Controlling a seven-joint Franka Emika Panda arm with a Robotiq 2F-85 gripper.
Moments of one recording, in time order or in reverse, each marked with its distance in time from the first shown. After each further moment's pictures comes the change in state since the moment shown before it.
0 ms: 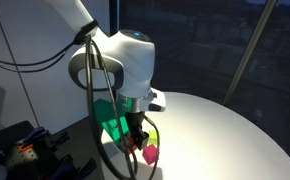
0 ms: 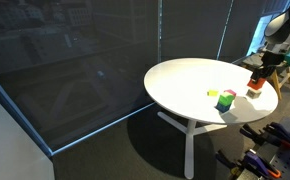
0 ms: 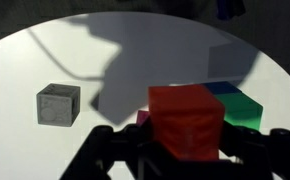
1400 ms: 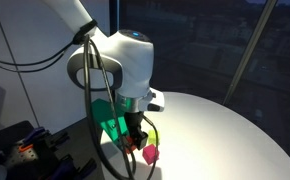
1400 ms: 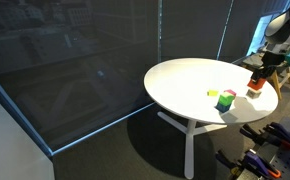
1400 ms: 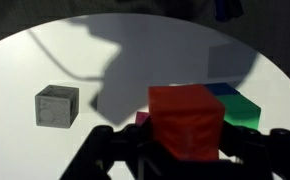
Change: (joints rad) arm 0.057 -0.006 -0.055 -0.008 0.000 0.000 0.002
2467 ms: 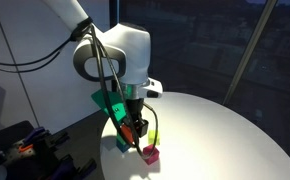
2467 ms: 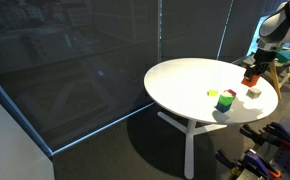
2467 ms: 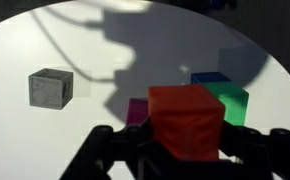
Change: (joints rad) arm 0.079 -0.012 -0.001 0.021 -0.098 -0.006 0.141
